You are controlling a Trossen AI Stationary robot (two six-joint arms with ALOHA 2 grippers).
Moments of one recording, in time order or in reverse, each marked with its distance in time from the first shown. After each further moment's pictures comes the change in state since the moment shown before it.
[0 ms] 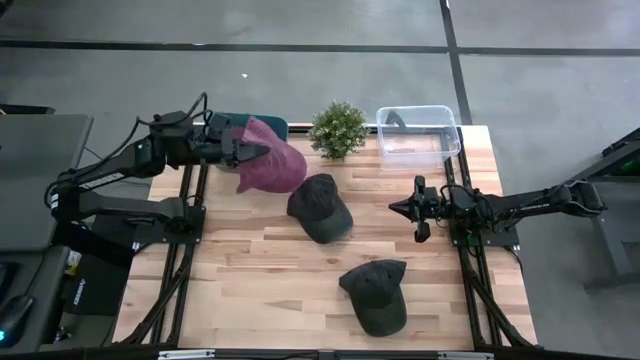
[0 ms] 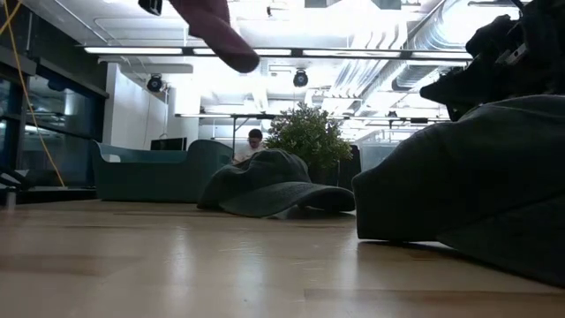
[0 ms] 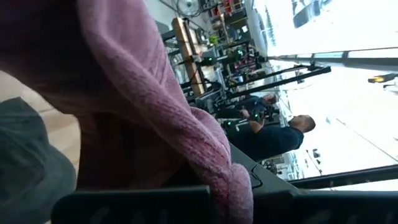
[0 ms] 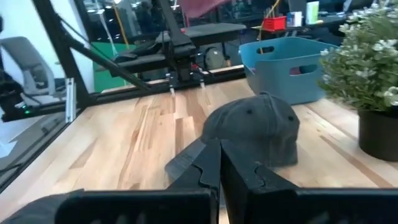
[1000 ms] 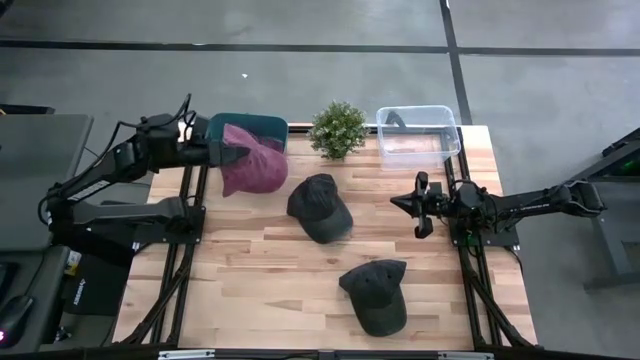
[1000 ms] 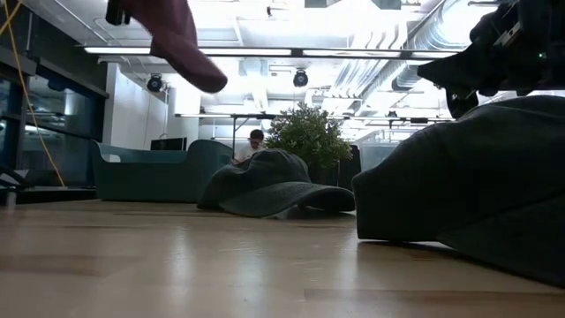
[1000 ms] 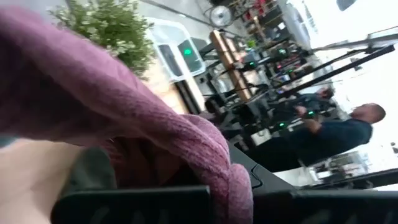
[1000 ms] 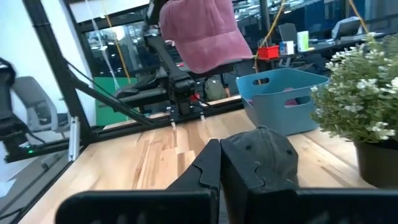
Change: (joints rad) left arm 0.110 -0.148 -0.036 -0.240 -0.020 0.254; right arm 0.000 0.000 0.000 0.130 0.038 0.029
